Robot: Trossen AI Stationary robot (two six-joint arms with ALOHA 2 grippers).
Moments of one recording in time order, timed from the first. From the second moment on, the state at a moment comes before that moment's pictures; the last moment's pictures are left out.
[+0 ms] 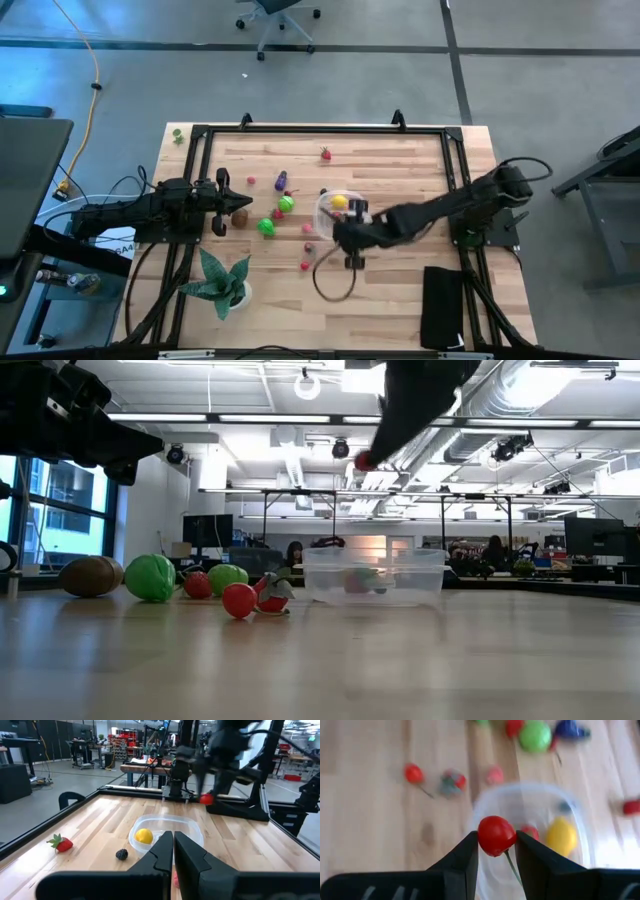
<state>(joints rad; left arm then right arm) 0.26 0.02 0.04 -0.05 0.07 -0.06 0.26 1.70 1.33 -0.68 0.34 0.21</state>
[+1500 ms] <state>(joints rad) 0.26 0.02 0.04 -0.05 0.07 -0.06 -0.08 1.91 1.33 -0.82 0.02 0.06</state>
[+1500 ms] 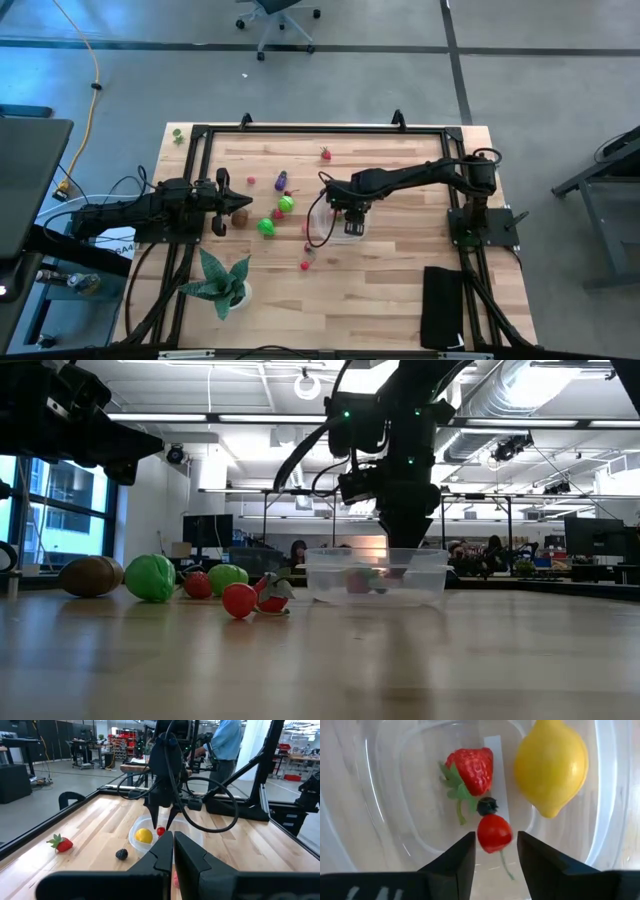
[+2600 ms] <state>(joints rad) 0.25 0.02 0.04 -0.05 0.07 -0.06 -0.23 1.59 1.34 -0.52 0.22 0.02</state>
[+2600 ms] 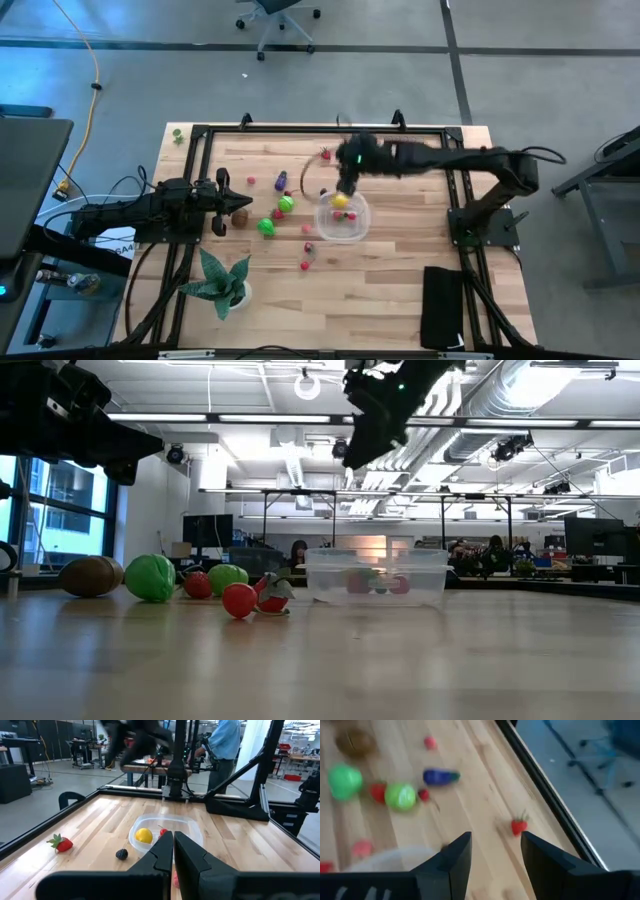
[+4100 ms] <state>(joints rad) 0.25 0.02 0.04 -0.05 0.07 -0.06 -0.55 2.37 2.02 -0.93 -0.10 0.02</state>
